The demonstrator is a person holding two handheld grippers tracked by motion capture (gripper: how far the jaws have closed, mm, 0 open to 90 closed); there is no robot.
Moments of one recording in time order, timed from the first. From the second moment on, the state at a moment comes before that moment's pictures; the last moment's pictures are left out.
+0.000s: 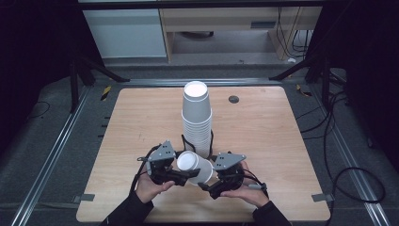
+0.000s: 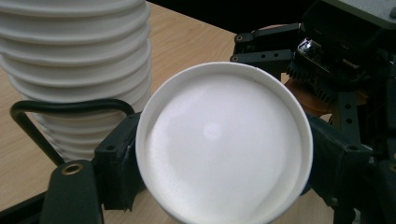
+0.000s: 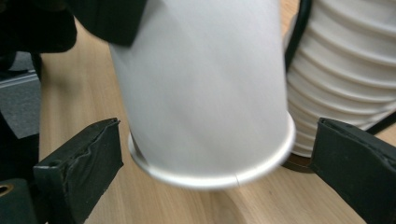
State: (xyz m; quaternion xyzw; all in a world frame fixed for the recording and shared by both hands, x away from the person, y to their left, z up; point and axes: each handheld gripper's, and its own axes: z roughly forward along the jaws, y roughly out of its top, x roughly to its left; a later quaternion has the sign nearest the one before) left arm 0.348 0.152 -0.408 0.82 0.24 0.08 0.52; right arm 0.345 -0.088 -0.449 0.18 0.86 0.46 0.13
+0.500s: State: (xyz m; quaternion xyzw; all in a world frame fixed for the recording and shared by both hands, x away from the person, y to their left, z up) left arm 0.352 0.173 -0.406 0.79 0.26 0.09 0.55; right arm 0.346 -0.115 -0.443 0.20 0.84 0.49 0.11
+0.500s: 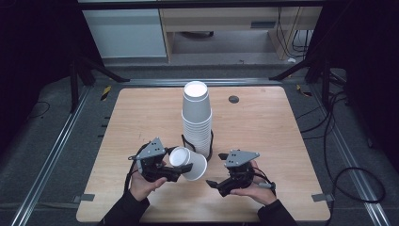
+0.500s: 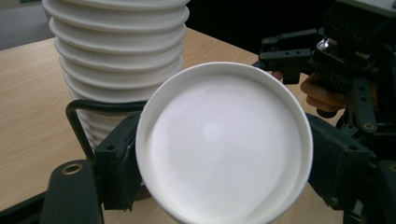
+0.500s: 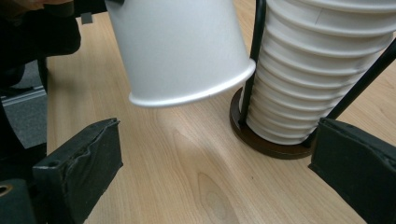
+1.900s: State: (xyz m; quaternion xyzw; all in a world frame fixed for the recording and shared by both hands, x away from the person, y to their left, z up) left arm 0.345 0.146 -0.422 0.78 0.19 0.03 0.60; right arm 0.354 -0.100 -0.460 0.17 0.85 0.51 0.03
